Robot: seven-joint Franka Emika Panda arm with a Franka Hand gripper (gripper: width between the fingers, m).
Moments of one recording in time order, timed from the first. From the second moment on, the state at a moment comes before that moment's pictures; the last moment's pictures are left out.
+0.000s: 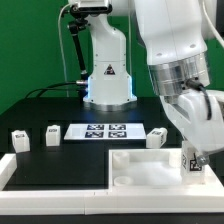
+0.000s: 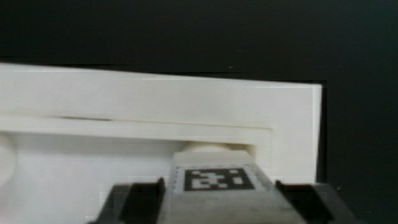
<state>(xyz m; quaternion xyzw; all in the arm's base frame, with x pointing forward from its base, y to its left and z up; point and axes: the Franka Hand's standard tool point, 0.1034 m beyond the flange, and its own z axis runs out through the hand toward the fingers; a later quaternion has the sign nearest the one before) 0.628 0.125 0.069 -0.72 0.68 0.07 0.11</state>
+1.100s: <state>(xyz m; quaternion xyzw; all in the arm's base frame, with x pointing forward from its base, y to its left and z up) 0.628 0.123 0.069 -0.61 0.78 0.09 0.10</state>
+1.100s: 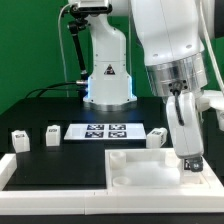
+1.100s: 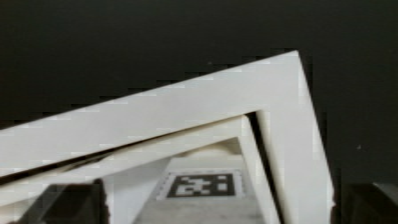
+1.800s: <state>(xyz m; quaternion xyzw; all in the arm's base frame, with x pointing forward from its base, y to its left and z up) 0.617 0.138 0.100 -0.63 0.76 0.09 0.11</state>
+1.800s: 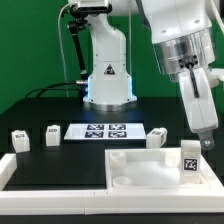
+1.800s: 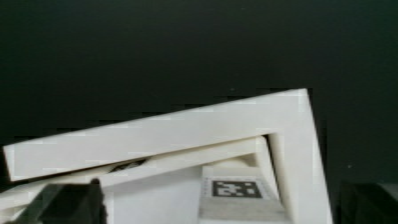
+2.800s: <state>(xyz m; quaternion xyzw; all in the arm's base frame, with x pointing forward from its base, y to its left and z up) 0.602 0.139 0.103 -0.69 0.71 0.08 0.11</state>
